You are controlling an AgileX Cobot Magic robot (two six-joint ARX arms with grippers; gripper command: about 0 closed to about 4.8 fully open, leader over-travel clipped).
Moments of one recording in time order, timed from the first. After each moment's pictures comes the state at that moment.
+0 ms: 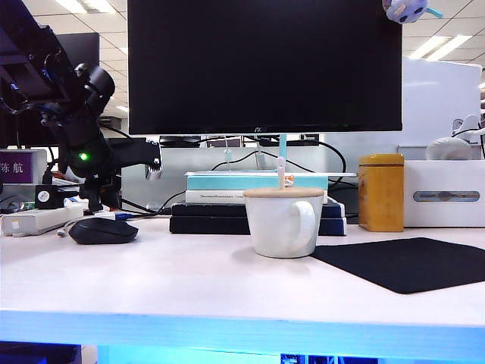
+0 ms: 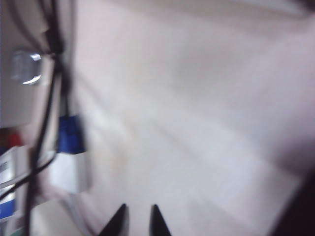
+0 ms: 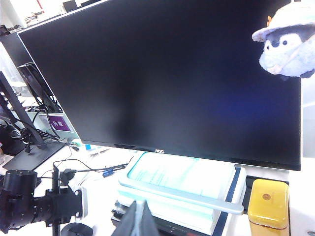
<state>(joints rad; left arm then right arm) -0.18 2.06 1.47 -0.12 -0.05 1.24 -0.02 1.02 1.23 -0.24 -0.47 0.28</state>
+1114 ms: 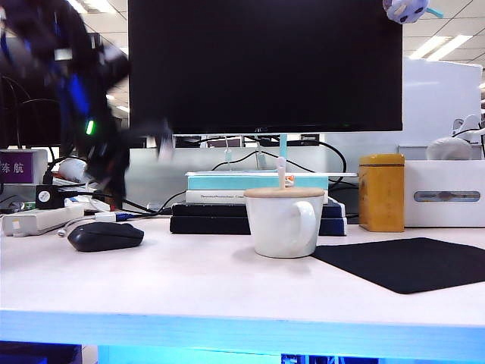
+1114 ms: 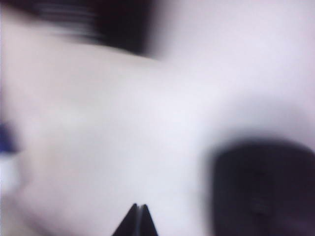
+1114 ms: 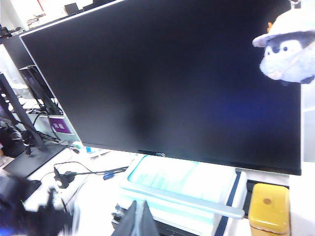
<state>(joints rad) -0.26 1.95 1.51 -0.47 -0.03 1.07 -0.02 1.02 1.23 -0.22 -0.47 0.28</state>
